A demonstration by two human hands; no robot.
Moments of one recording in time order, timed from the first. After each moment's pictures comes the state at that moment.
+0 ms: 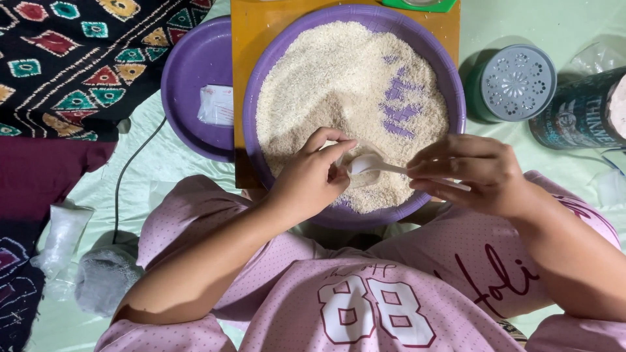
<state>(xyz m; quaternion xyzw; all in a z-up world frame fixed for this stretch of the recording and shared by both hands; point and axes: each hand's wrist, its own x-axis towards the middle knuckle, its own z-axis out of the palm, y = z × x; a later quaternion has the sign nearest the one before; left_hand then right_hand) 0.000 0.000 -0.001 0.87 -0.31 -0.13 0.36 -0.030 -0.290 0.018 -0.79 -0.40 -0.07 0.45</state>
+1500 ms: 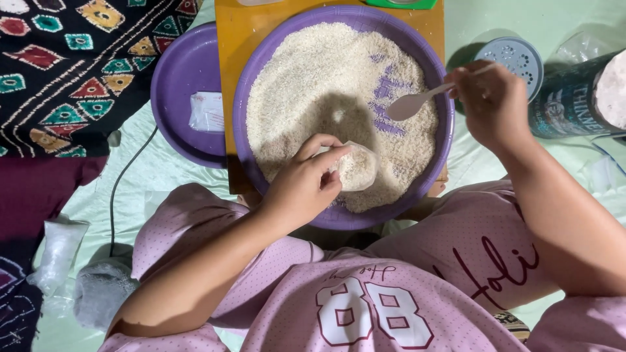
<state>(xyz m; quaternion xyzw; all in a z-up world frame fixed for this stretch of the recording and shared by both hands) -0.007 0.003 0.010 0.83 -0.28 -0.15 0.46 0.002 -0.330 -0.003 -0.92 -0.03 -0.08 0.39</state>
